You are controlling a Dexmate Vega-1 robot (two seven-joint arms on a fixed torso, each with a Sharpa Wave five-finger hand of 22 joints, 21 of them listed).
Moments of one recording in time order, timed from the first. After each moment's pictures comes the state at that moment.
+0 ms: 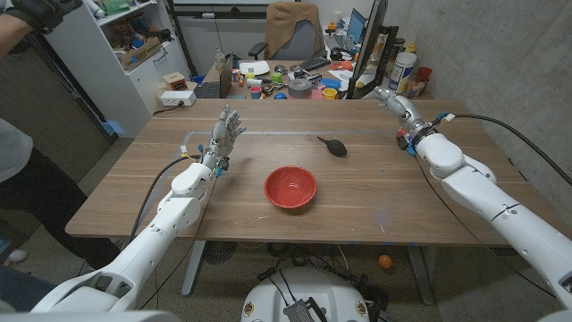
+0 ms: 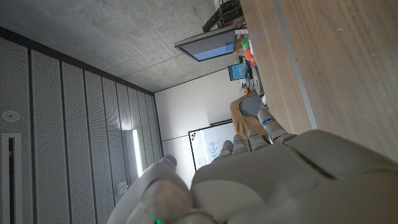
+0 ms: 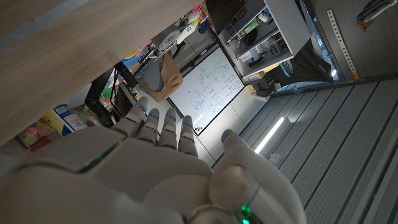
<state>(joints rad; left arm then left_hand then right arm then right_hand) 0.86 0.44 0.27 -1.28 -0.58 -0.28 -0.13 0.01 0.07 0.23 0.20 0.31 -0.17 0.06 0.20 0.19 -0.17 0.01 0.21 0.19 -0.17 0.02 0.20 0.20 -0.17 0.02 0.67 0.20 -0.88 -0.76 -0.32 -1.70 0.20 0.03 -0.15 0.18 0.14 0.31 0.06 0.19 0.13 -0.01 0.21 0.18 0.14 0.09 0.24 0.18 0.06 0.09 0.19 0.17 0.04 0.03 0.34 0.18</state>
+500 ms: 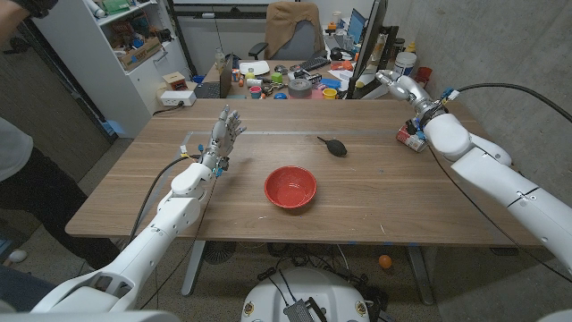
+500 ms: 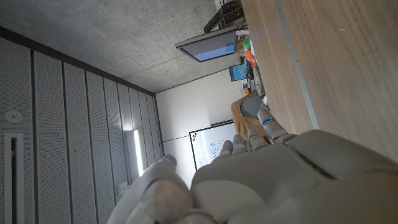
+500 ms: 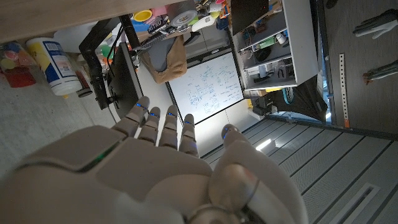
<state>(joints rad) 0.86 0.44 0.26 -1.28 -0.58 -0.29 -0.14 0.01 0.07 0.23 0.20 0.31 -0.17 0.06 0.20 0.19 -0.17 0.01 0.21 0.19 -0.17 0.02 0.20 0.20 -0.17 0.02 0.67 0.20 -0.84 -0.85 -0.32 -1.84 -0.01 -0.15 -0.18 0.23 0.15 0.34 0.02 0.19 0.16 -0.03 0.21 0.18 0.17 0.07 0.24 0.18 0.08 0.07 0.19 0.17 0.04 0.03 0.34 0.19</state>
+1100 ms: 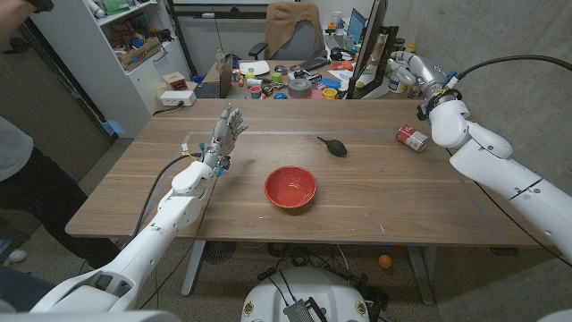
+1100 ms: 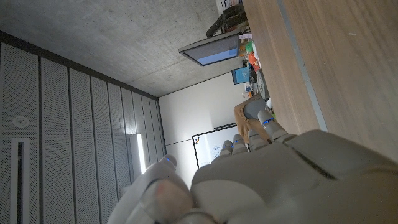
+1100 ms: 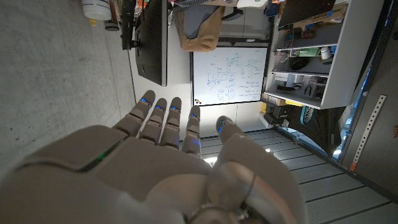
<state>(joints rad) 0.86 0.44 0.27 -1.29 -0.57 -0.29 -0.15 0.01 0.07 0.23 0.20 0.31 -0.17 0.05 0.20 0.19 -0.17 0.01 0.21 0.19 -0.17 0.02 0.20 0.20 -0.17 0.02 0.67 0.20 -0.81 -0.86 -0.34 -1.92 -0.31 -0.35 -0.28 0.33 0.18 0.45 0.02 0.20 0.35 -0.05 0.24 0.18 0.34 0.03 0.28 0.18 0.27 -0.01 0.23 0.18 0.18 0.01 0.38 0.20</state>
